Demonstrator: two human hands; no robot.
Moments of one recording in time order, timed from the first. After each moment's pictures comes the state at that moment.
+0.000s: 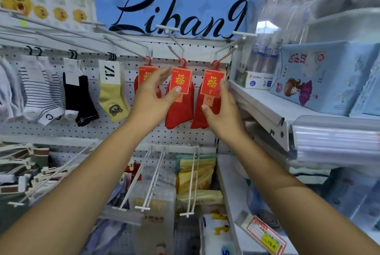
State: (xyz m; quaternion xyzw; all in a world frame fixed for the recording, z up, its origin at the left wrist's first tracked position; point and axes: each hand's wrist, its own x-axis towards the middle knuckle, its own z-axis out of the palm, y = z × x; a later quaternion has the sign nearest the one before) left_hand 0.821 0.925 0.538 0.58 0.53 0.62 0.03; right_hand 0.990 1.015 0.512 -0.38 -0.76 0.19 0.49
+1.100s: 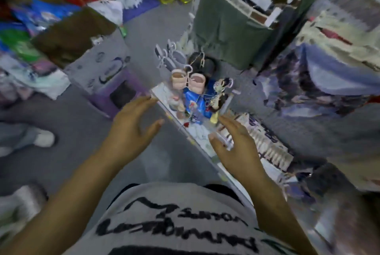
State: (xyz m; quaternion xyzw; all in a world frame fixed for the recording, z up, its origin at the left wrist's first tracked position) left_hand 0.576 0.347 0.203 0.25 0.91 0.34 0.05; right_hand 0.706 0.581 0.206 -0.19 -0.90 0.39 0.01
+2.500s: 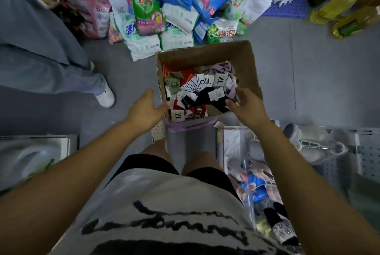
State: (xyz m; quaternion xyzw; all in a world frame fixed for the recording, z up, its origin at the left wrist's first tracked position) left_hand 0.090 0.048 0.052 -0.29 0.84 0.40 0.22; right_hand -0.019 0.327 0.065 0.02 -0.93 0.29 -0.25
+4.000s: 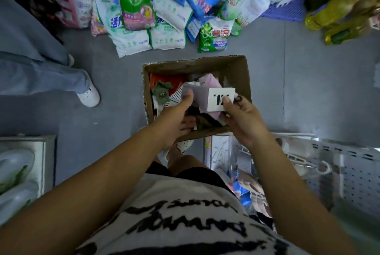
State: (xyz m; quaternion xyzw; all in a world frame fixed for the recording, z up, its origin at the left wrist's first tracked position) left_hand -0.011 0.115 0.060 -0.44 0.40 0.74 0.31; right_hand -0.072 0.298 0.074 -0.24 -0.61 0.67 -0.33
